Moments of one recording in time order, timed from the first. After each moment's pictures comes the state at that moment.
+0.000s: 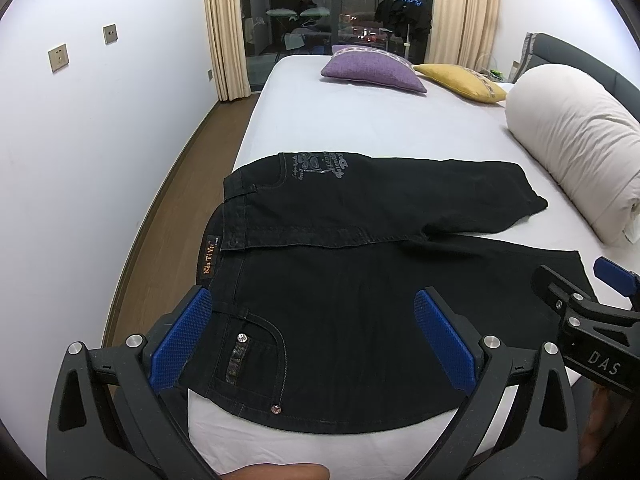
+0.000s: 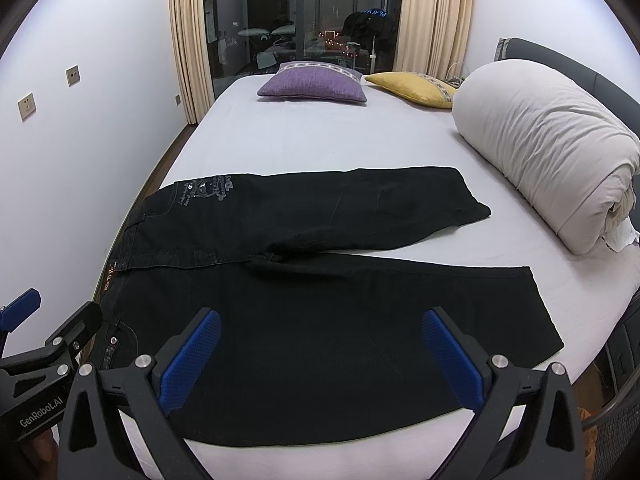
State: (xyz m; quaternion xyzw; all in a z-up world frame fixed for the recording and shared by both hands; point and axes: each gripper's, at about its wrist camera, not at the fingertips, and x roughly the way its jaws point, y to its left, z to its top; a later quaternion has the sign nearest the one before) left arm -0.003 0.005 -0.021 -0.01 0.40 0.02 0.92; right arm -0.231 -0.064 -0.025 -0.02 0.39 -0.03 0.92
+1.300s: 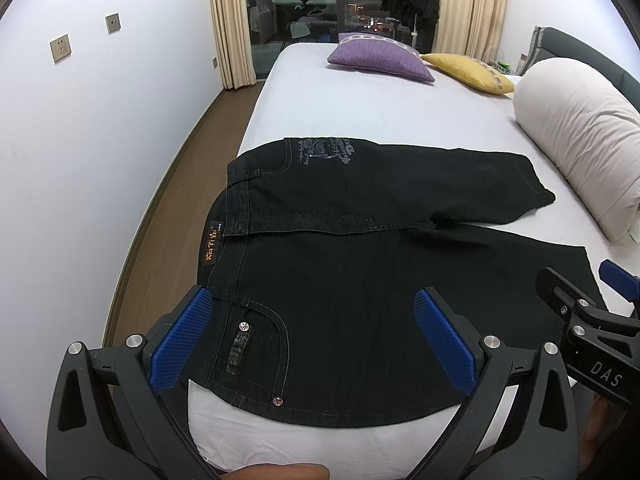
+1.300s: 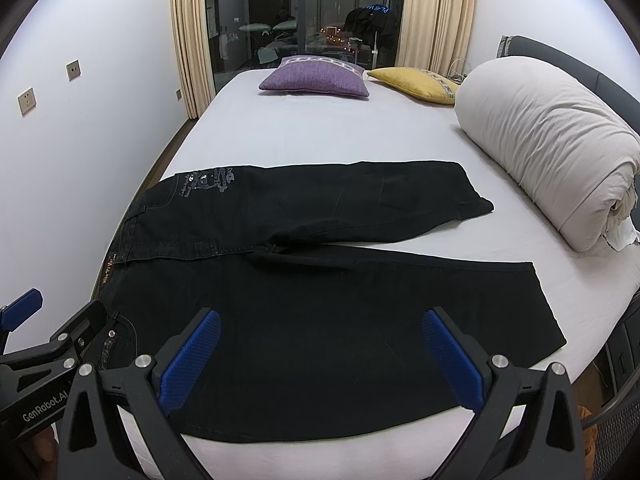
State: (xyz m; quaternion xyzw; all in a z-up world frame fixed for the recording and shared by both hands) left arm -0.009 0.001 -0.031 -0.01 0.42 0.03 0.91; right arm -0.236 -0.058 -0.029 -0.02 0.40 -0.03 0.92
